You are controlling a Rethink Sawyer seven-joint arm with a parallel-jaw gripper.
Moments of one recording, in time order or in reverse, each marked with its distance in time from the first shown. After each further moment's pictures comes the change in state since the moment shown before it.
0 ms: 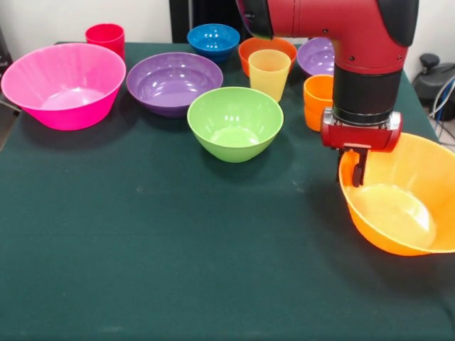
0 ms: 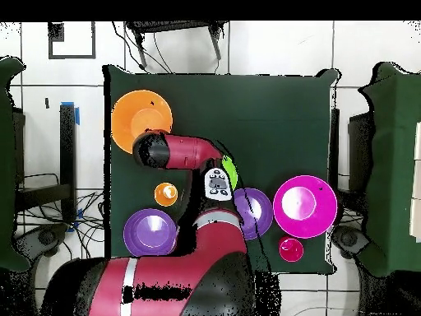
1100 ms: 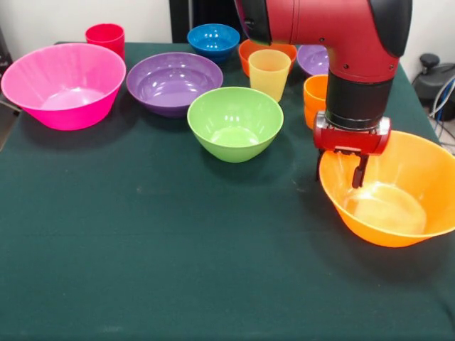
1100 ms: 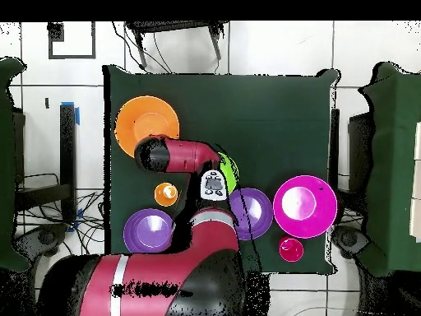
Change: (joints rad) arm 0.033 0.037 -0.049 -0.010 0.000 0.000 0.000
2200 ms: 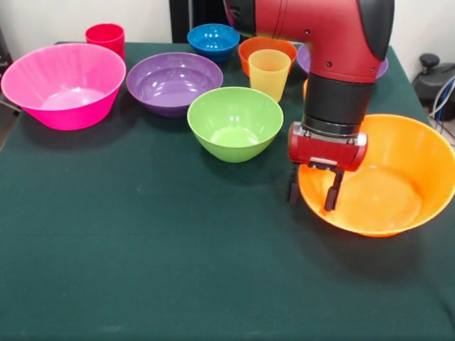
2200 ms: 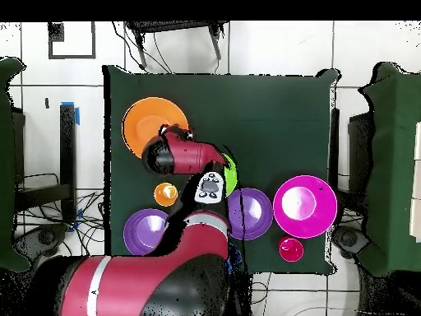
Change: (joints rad) arm 0.051 0.034 -0.129 -0.038 0.000 -0.209 0.000
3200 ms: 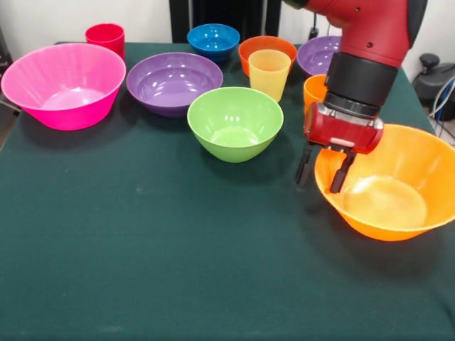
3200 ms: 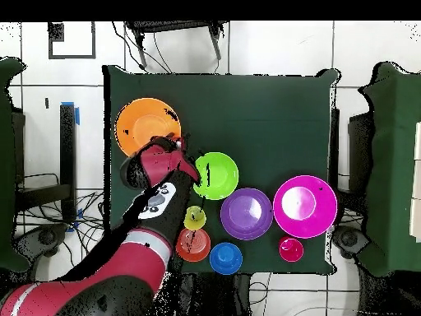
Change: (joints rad) arm 0.235 0.070 -0.257 -0.026 0.000 -0.037 0.000
